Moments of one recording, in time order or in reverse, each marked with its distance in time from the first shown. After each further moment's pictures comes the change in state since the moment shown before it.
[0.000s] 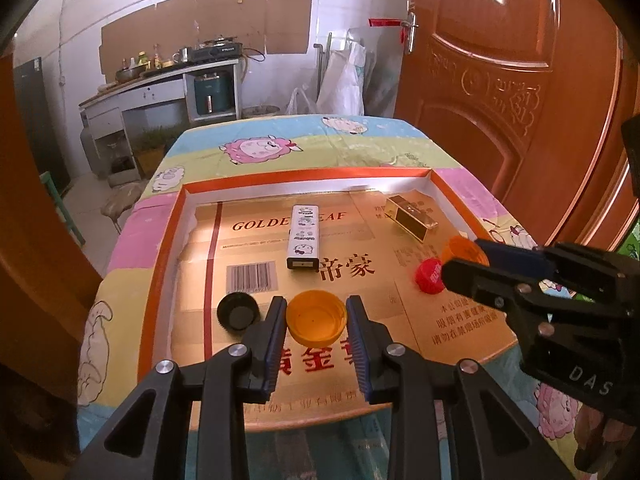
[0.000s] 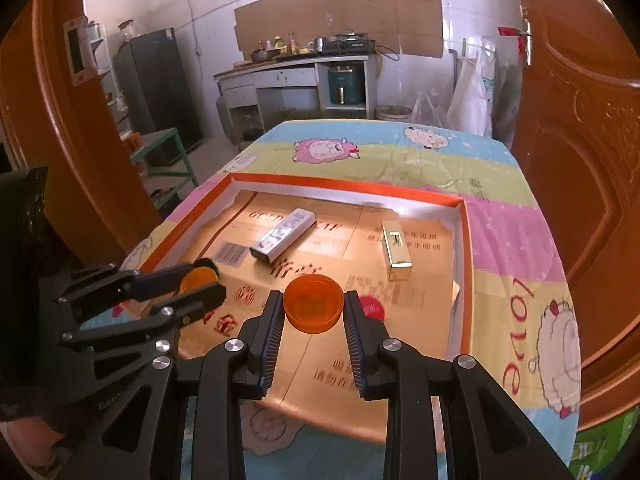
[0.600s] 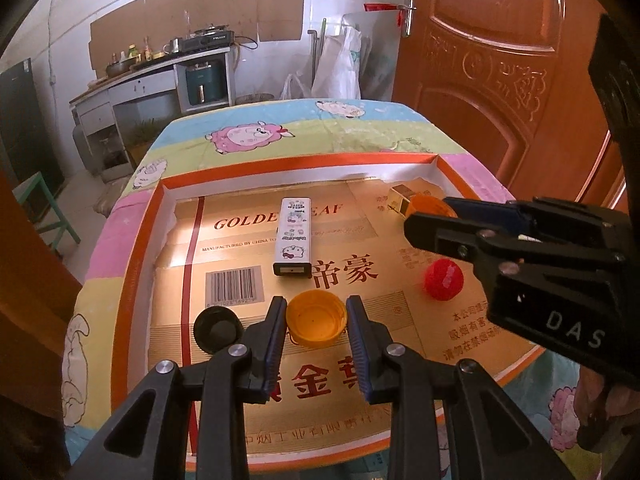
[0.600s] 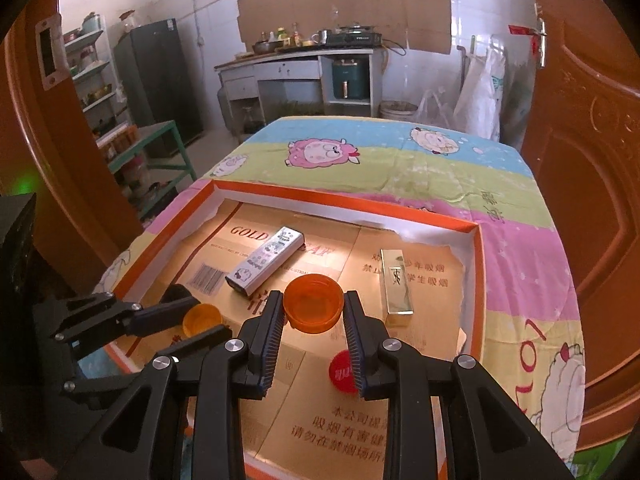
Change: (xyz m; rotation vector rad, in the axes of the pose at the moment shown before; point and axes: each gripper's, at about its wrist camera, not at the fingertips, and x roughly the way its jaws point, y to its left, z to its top) left arm 0.030 -0.006 0.008 0.020 0.051 -0.004; right arm 0.042 -0.012 0.032 -0.024 0.030 0.006
